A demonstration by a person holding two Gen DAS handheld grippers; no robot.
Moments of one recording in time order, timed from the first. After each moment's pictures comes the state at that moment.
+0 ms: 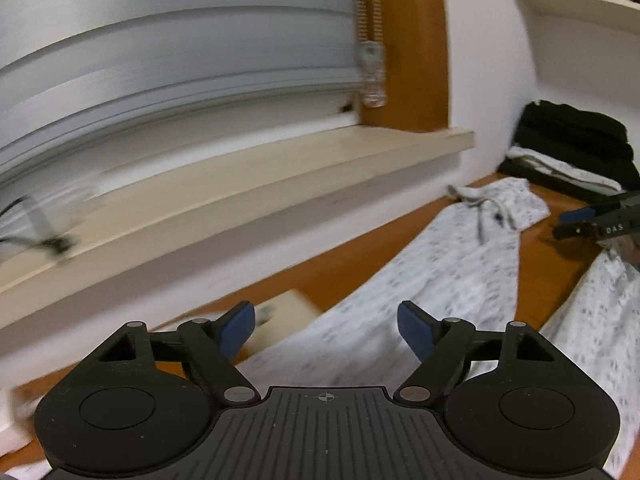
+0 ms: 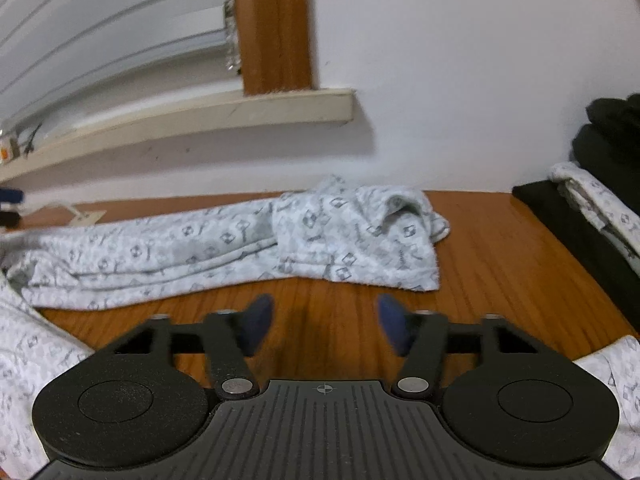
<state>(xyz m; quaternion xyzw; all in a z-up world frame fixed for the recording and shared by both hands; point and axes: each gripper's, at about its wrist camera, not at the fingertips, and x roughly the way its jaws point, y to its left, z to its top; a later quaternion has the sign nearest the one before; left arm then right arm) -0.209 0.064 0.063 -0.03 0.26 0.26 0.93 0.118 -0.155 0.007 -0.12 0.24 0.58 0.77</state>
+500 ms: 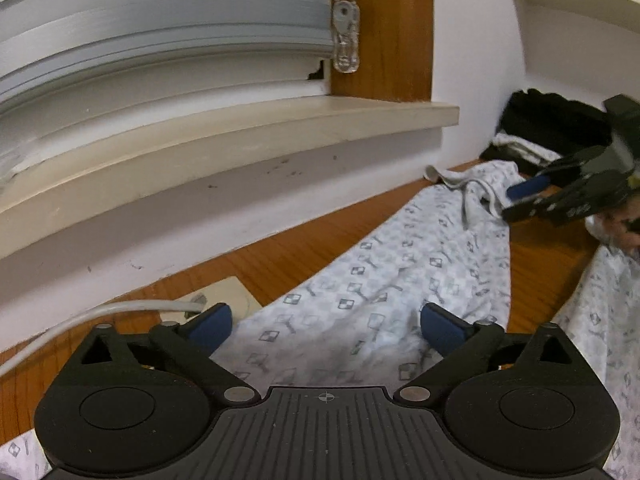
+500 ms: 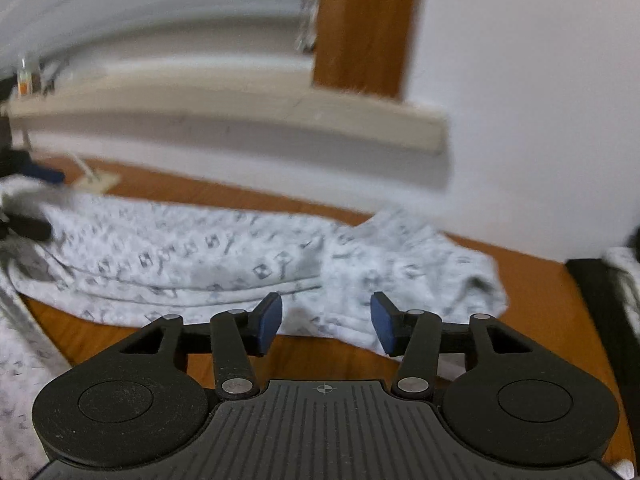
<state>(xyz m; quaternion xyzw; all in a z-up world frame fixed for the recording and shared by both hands) -0.181 0.074 0.026 -0.07 0.27 0.23 0.93 0.102 -0.067 0.018 -0.26 0.21 0.60 0.72</state>
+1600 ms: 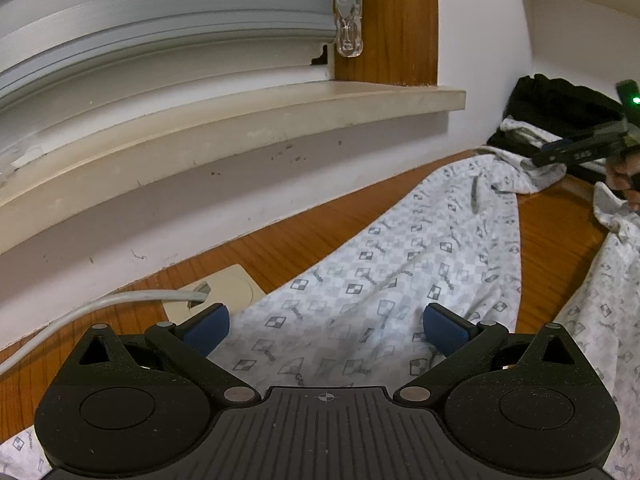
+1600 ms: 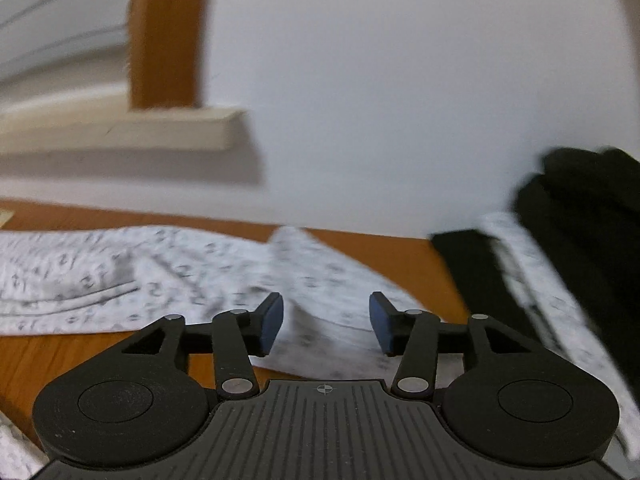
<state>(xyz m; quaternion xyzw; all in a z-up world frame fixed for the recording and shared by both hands) -0.176 0.072 0.024 -0.06 0.30 0.24 0.92 0.199 -0.094 0.028 -0.21 0.21 0.53 0.79</state>
